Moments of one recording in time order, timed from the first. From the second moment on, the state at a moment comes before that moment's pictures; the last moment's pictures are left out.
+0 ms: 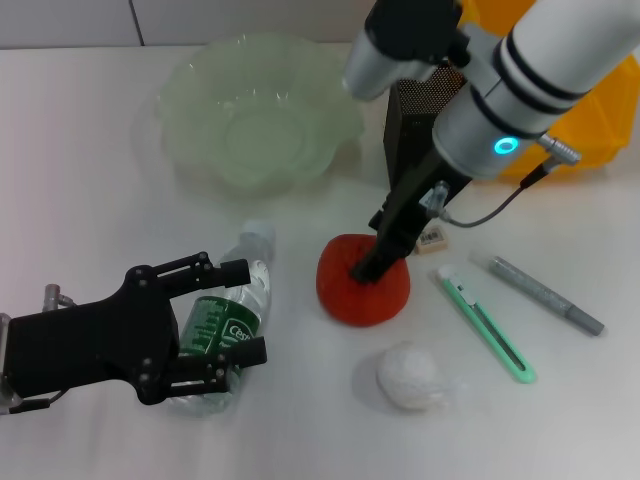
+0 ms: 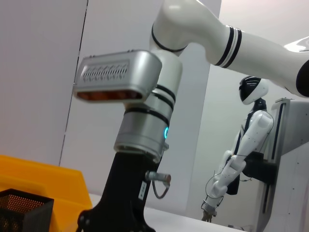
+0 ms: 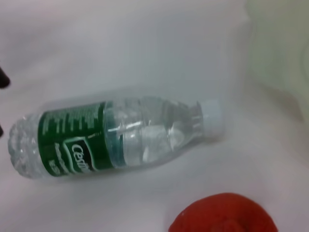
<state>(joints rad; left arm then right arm) -0.33 -2.00 0.99 0.44 1.61 1.83 -1.00 0.97 2.09 -1.46 -0.92 -2.42 -1.46 2.37</state>
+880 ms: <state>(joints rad) -0.32 -2.00 1.00 0.44 1.61 1.81 -1.00 0.97 2.09 -1.53 -0.89 -2.40 -1.42 2.37</state>
